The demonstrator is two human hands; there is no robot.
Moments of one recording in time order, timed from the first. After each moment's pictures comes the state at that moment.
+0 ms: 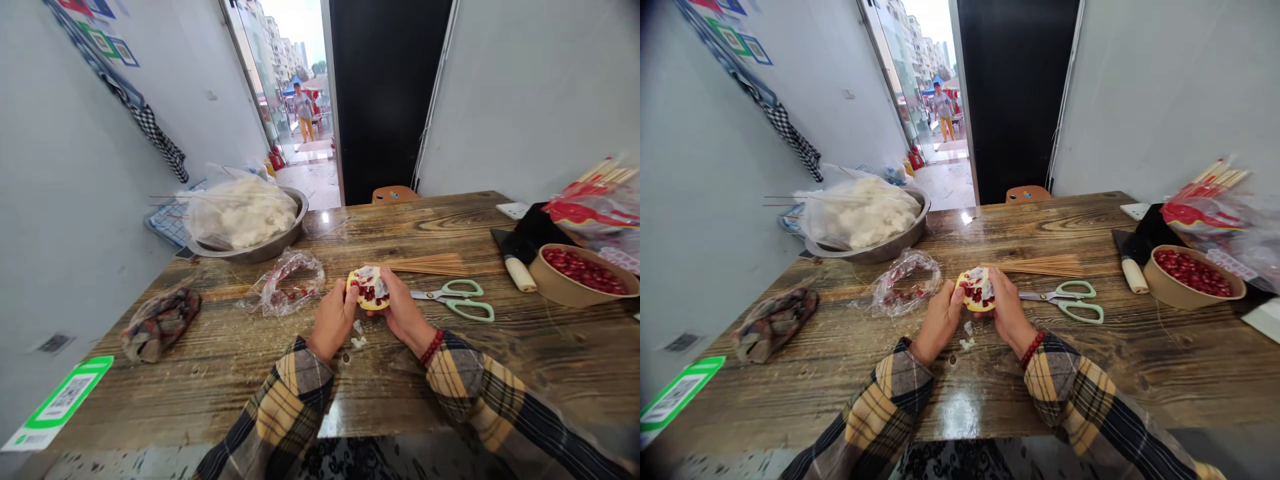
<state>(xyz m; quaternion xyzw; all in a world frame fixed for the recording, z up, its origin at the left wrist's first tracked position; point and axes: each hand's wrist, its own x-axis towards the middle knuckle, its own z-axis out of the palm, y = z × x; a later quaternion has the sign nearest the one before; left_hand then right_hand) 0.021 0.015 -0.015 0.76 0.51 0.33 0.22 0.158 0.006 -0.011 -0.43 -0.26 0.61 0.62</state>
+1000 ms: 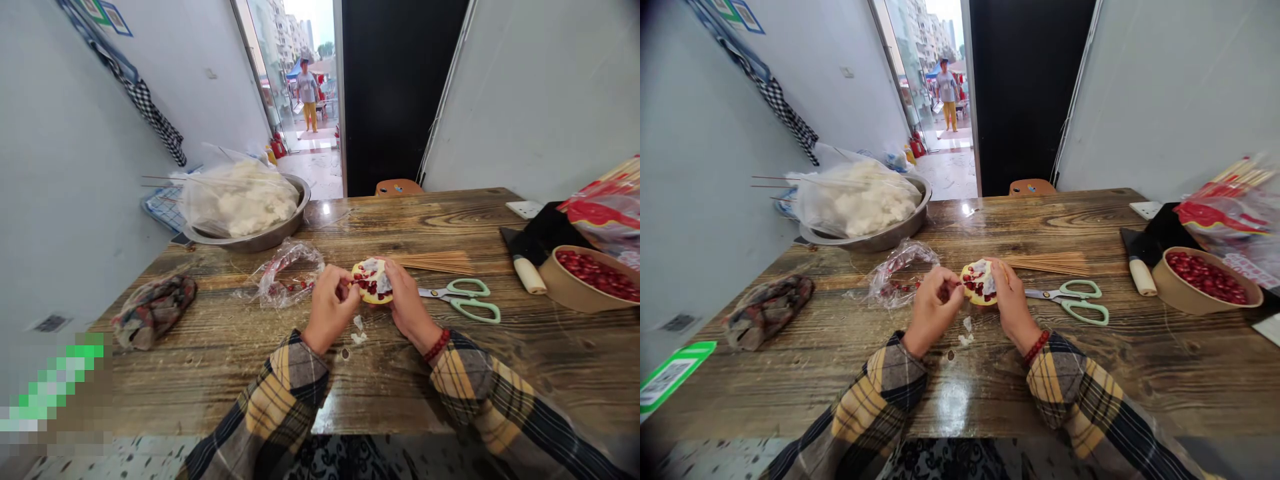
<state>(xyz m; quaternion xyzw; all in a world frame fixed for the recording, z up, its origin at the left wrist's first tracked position) 0.020 0.019 0.000 0.72 0.43 0.48 0.26 0.164 0.011 -0.018 -0.47 -0.34 0.51 0.63</state>
